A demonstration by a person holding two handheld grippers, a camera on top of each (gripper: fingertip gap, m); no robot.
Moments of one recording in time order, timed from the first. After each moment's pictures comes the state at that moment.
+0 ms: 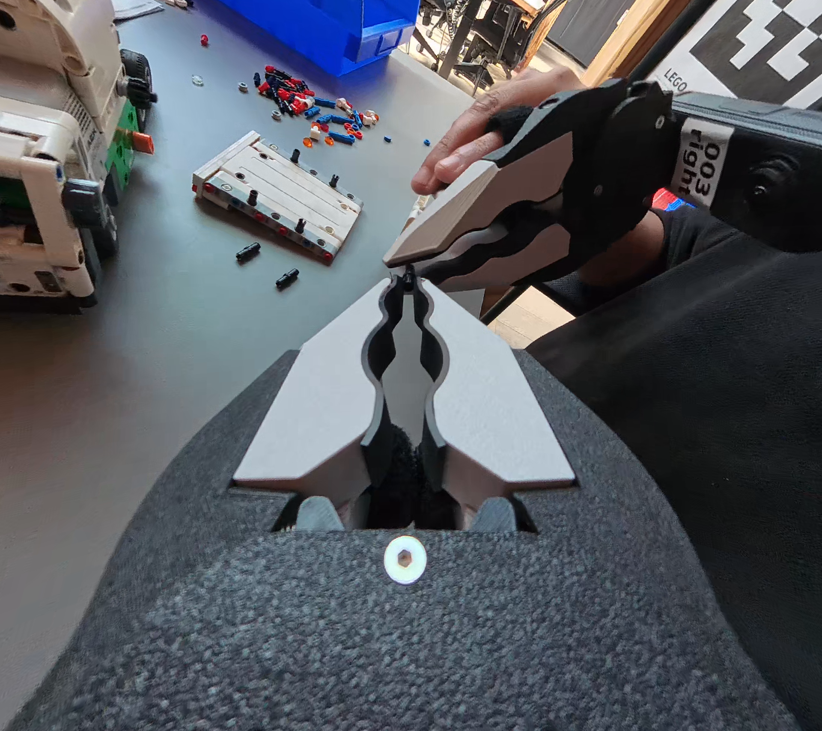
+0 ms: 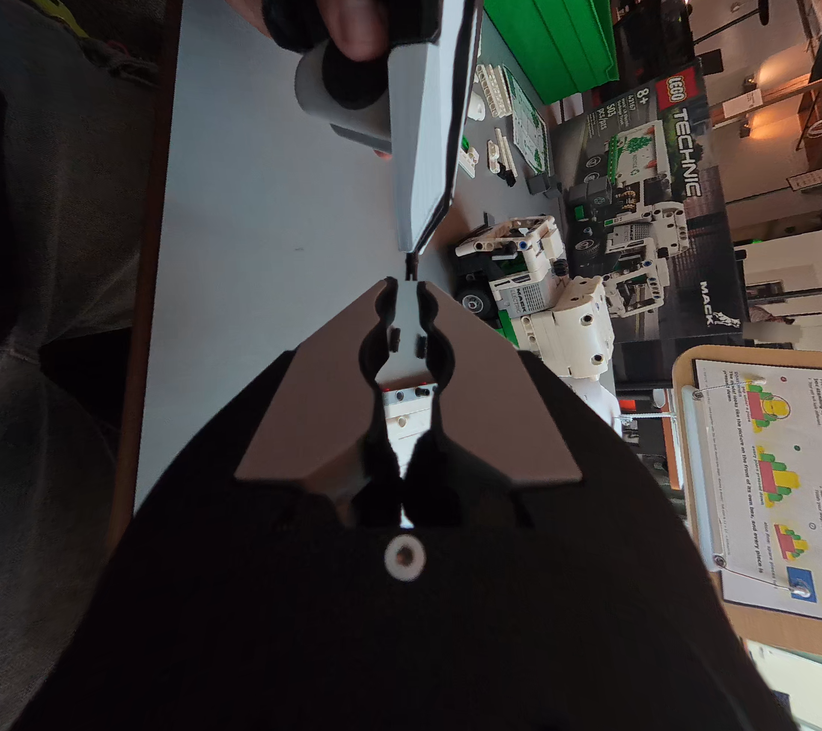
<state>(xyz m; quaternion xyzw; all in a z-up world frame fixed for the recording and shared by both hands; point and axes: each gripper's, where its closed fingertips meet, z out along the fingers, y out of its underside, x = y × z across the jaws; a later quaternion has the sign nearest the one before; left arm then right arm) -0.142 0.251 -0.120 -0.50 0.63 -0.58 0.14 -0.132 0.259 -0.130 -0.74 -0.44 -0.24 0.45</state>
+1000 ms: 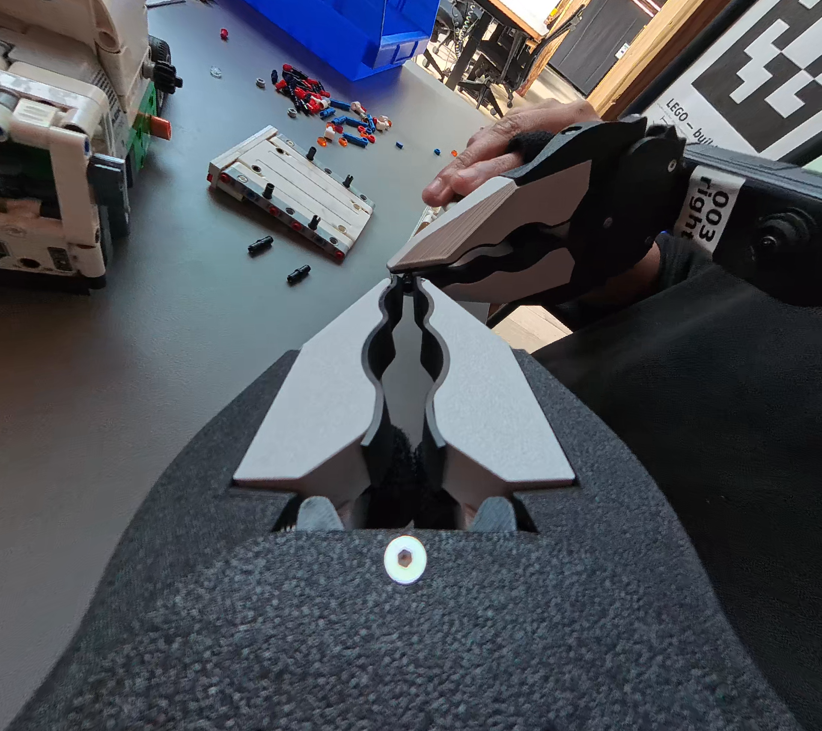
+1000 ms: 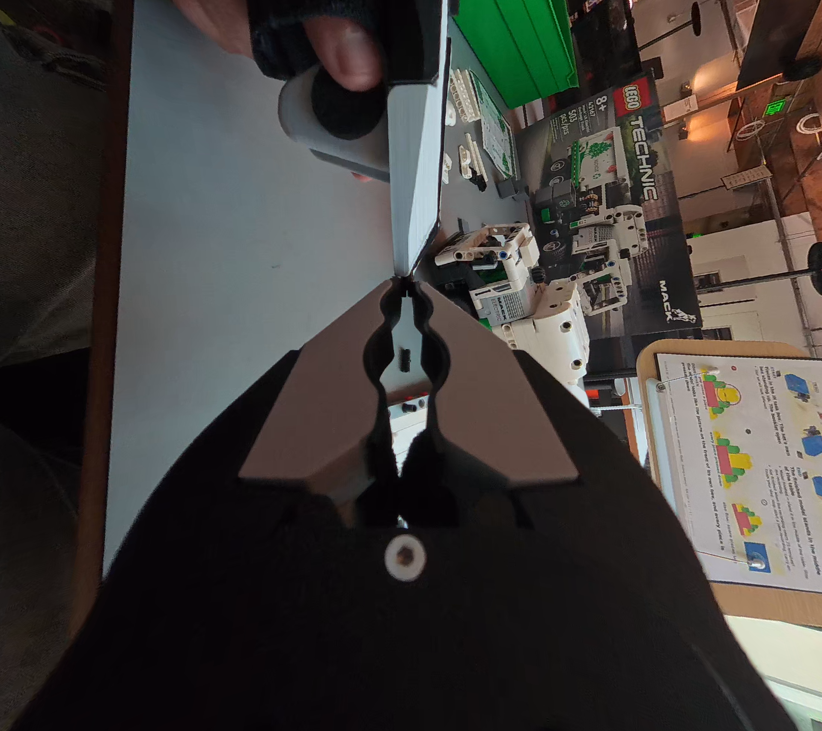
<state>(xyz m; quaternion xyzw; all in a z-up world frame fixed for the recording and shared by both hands) -0.137 0.258 -0.125 -0.52 0.60 -0.59 0.12 -0.134 0.271 -0.128 -0.72 -0.42 -0.28 0.47</state>
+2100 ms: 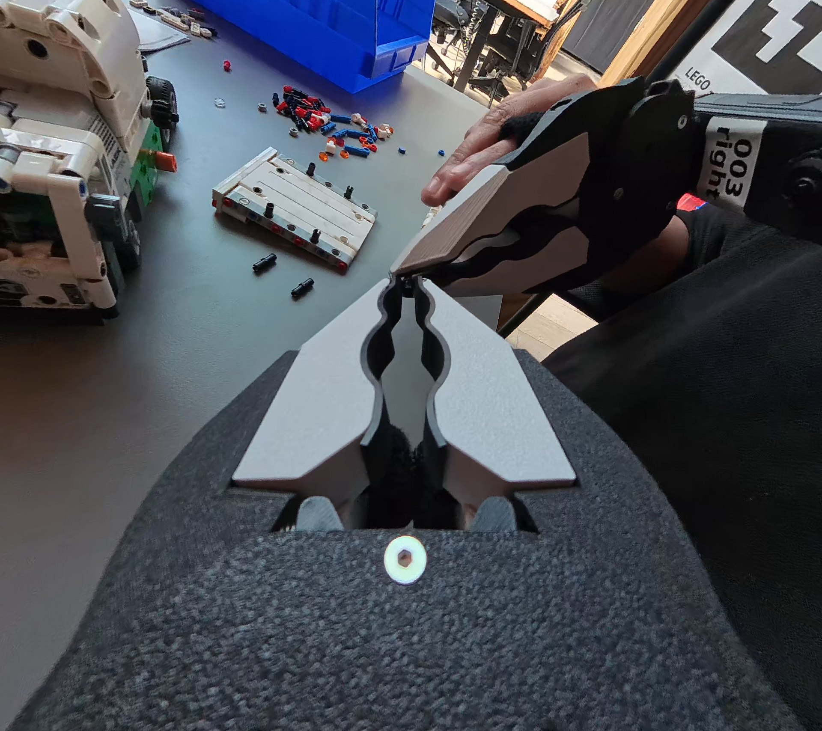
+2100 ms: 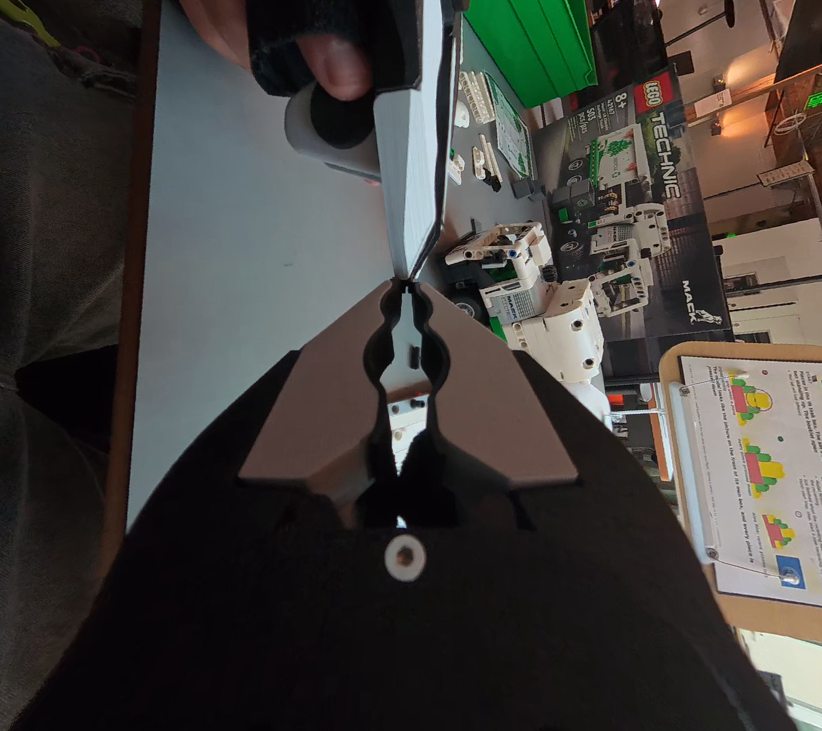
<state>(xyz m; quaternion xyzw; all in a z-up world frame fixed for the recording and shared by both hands) -0.137 0.254 -0.123 -0.50 0.63 -0.58 0.17 -0.135 0.267 -0.127 -0.73 -0.42 -0.25 0.47</state>
